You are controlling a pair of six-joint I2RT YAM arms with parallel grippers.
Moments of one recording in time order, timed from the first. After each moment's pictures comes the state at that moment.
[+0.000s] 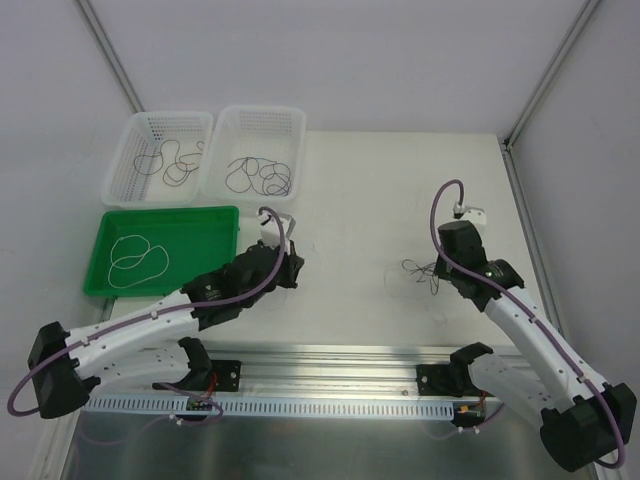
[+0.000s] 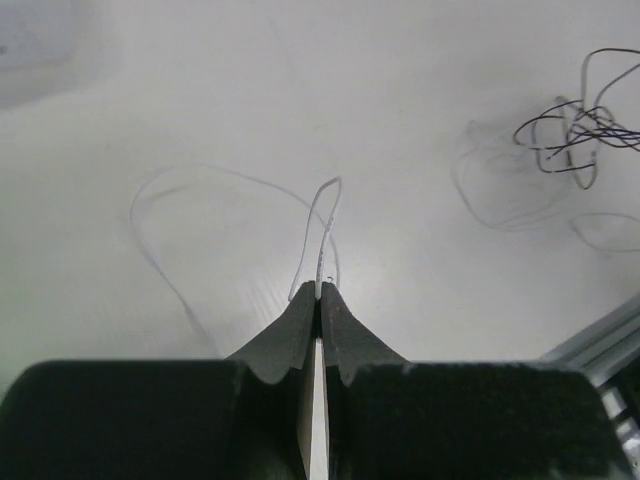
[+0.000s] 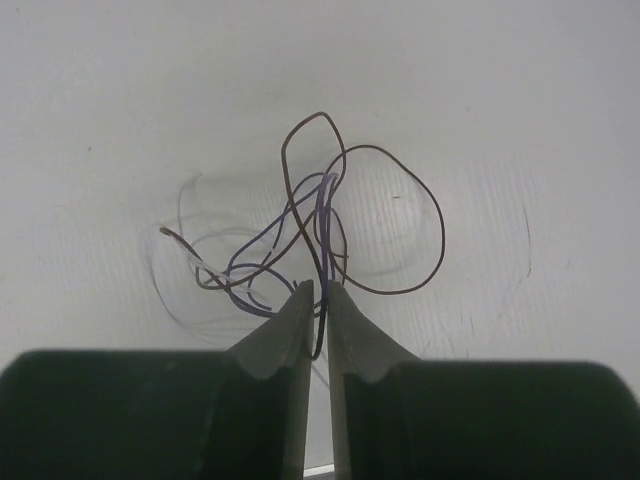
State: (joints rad) left arm -1.00 0.90 0.69 -0.17 -0.40 -0.42; right arm 0.42 0.91 0.76 -0.73 0.45 0.46
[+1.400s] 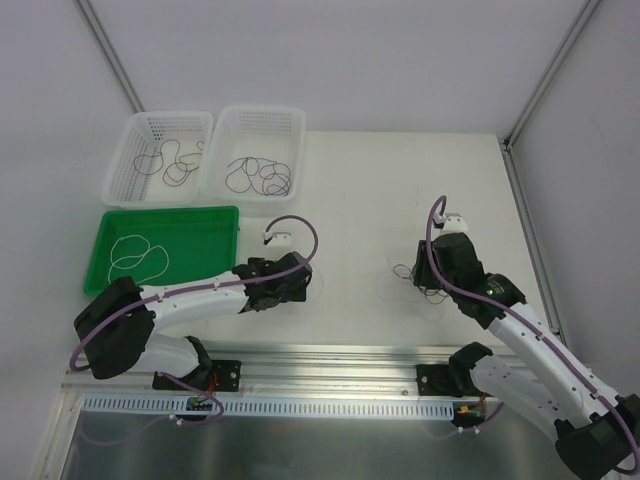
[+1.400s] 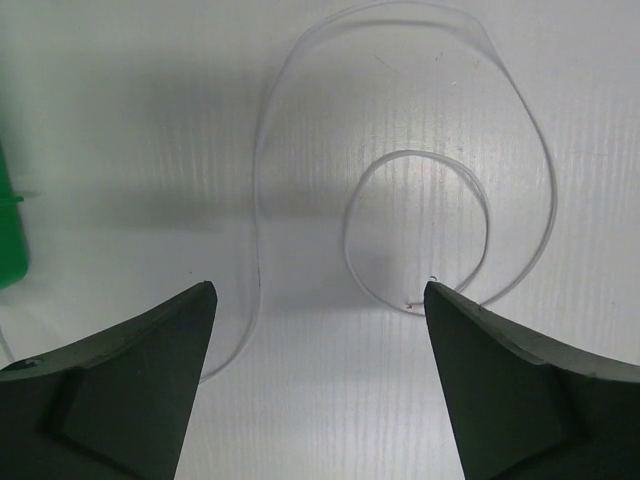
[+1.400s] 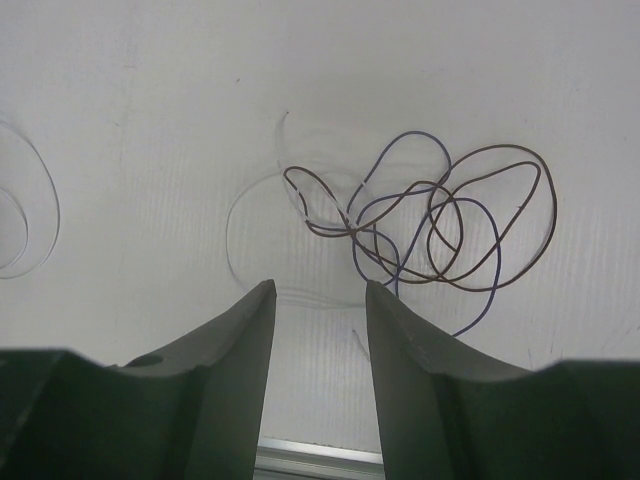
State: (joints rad) left arm -0.95 1.34 0.69 -0.45 -0.51 -0.81; right arm 0.56 0.78 0.69 -0.65 0.27 0.41
